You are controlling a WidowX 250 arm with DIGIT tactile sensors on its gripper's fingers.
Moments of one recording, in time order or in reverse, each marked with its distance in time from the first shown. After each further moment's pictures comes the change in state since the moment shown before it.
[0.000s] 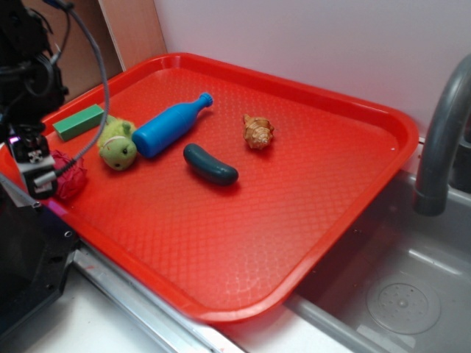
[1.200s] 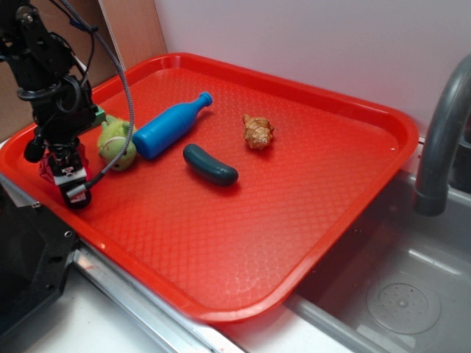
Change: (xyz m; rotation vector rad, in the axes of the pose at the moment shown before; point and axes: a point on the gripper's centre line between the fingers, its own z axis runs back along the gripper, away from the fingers) arm 0.036 0.000 -0.047 -0.066 -0.061 -0.138
